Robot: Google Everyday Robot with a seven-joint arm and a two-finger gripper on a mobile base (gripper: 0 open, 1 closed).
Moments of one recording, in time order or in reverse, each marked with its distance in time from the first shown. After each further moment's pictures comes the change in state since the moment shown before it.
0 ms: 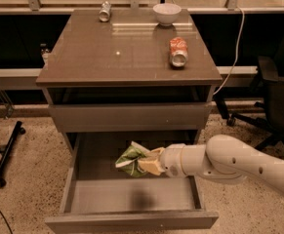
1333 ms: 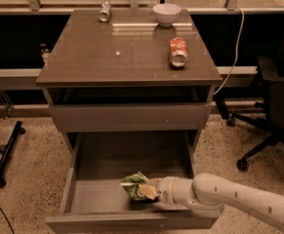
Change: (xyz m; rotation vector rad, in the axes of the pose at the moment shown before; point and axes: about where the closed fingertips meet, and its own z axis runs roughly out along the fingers) arm 0.156 -0.035 0.091 0.055 0.005 0.354
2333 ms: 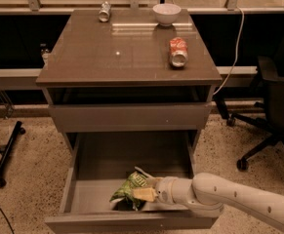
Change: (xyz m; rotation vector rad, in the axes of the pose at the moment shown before) arm 0.000 0.003 0.003 -0.007 0.002 -0.002
